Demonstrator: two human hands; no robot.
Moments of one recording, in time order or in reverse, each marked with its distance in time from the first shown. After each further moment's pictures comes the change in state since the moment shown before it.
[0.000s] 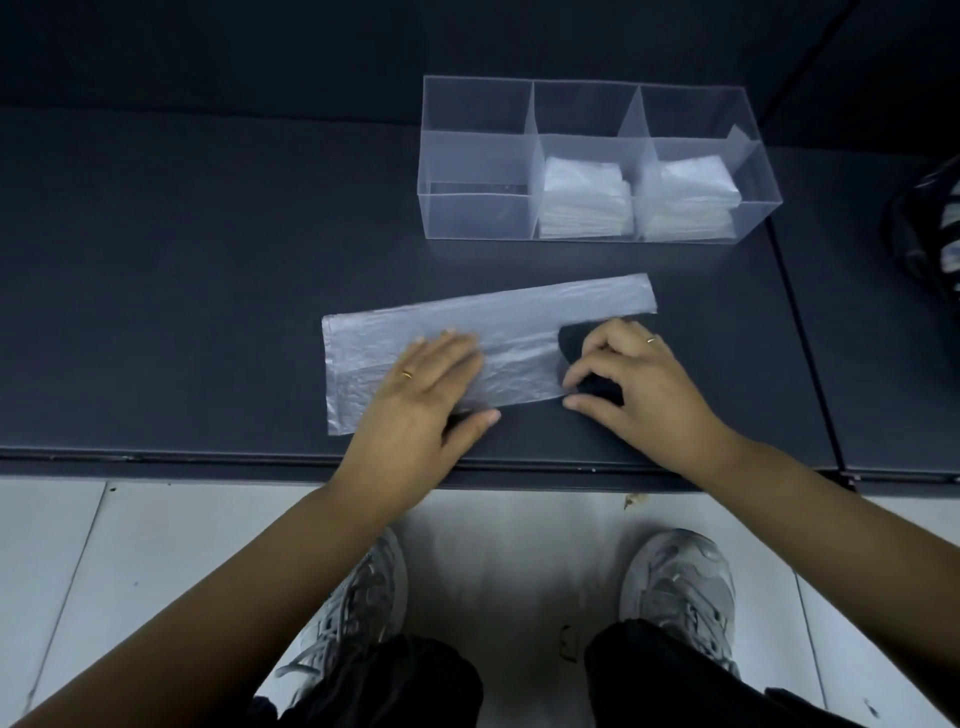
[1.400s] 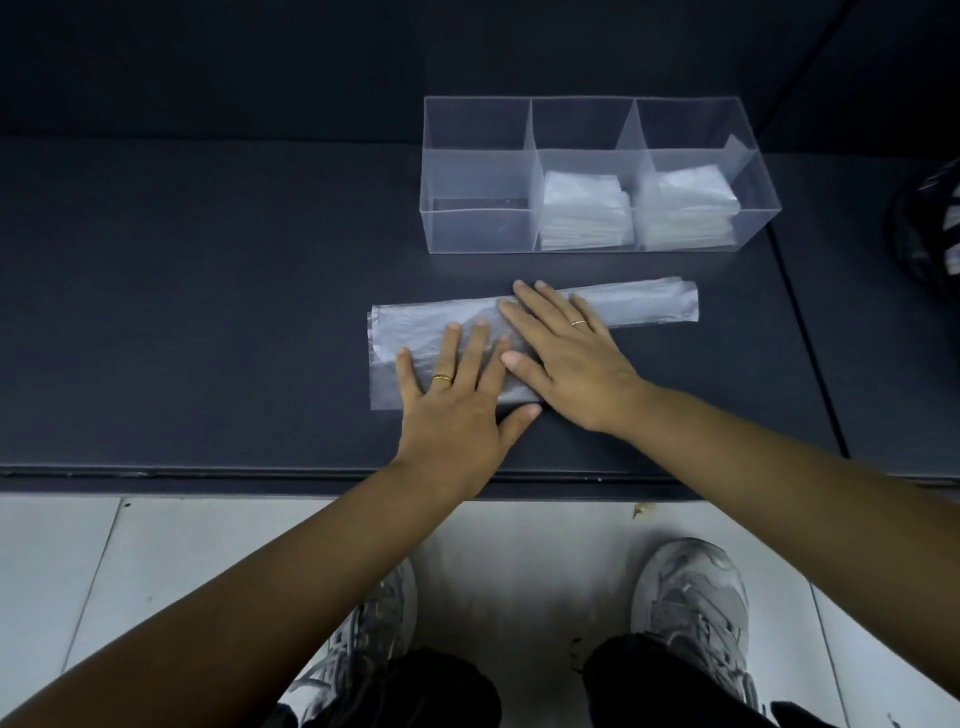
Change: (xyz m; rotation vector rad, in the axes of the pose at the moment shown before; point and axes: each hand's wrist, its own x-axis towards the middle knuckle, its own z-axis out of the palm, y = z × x) left_hand 0.027 0.019 0.027 0.322 -0.361 -0.265; right_hand 0.055 -0.014 0.029 -0.189 -0.199 0.052
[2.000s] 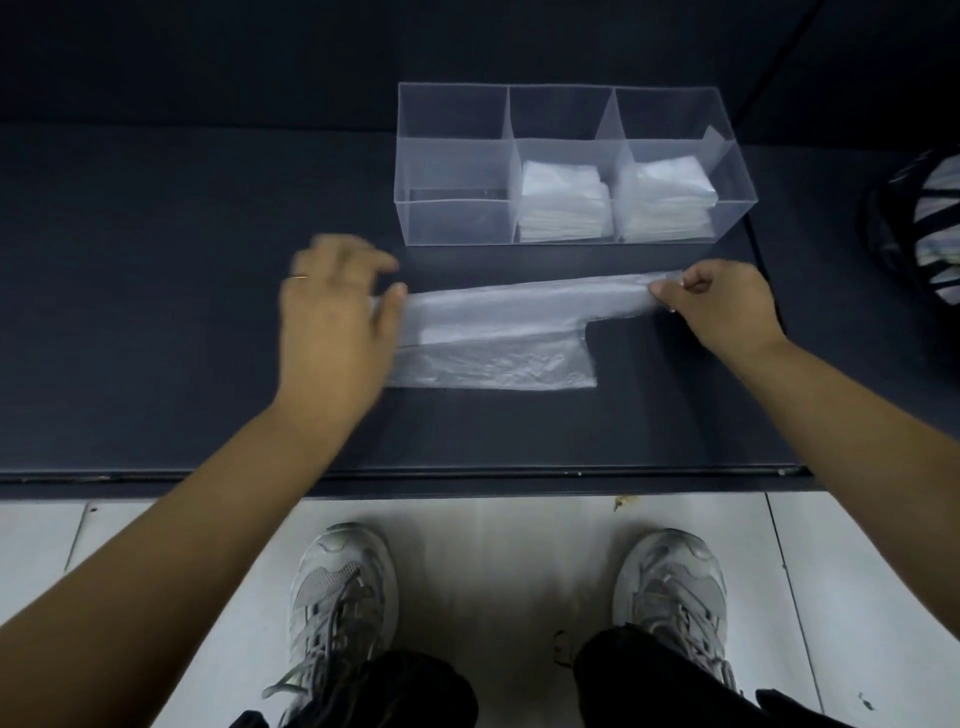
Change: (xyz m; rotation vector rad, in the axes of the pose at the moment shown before) left_hand 0.015 -0.057 -0.060 -0.312 0.651 -0.020; right_hand -0.027 0.122 -0.035 0.432 0.426 0.681
